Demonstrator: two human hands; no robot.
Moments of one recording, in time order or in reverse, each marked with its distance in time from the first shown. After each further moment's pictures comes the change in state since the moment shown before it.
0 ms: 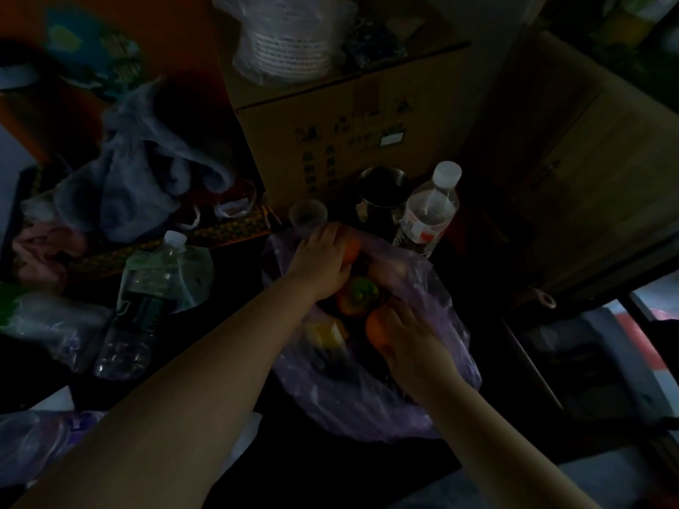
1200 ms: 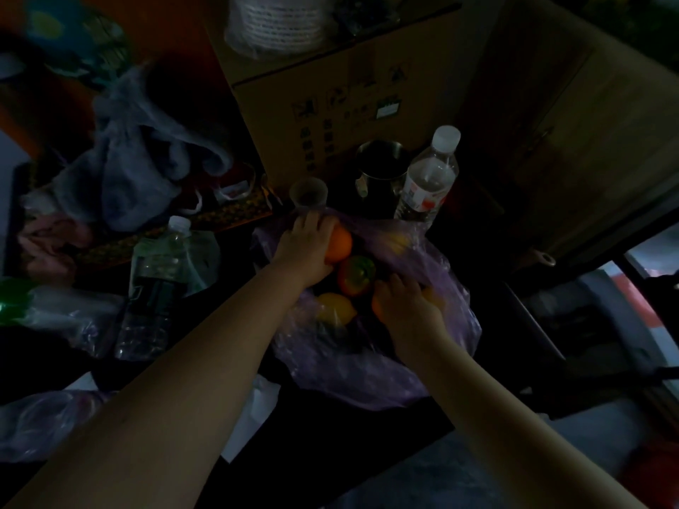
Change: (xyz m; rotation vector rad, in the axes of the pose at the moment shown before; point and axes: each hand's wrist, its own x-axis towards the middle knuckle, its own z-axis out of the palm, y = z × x) left_hand -0.034 -0.018 -0.008 0.066 -0.023 0.003; right_hand 0.004 -0.031 0.005 -0.444 -0.255 0.109
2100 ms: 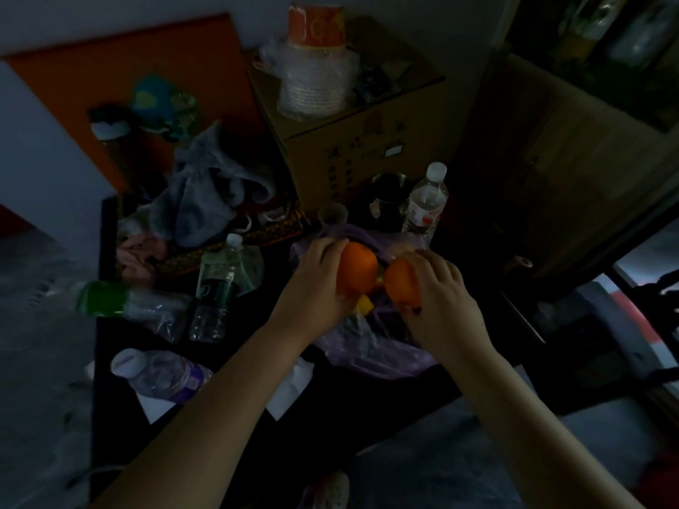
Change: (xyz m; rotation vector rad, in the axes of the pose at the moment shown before) left_hand -0.161 0.034 -0.097 -0.460 0.181 0.070; right_hand -0.112 -0.007 -0.077 0.478 0.525 0.051
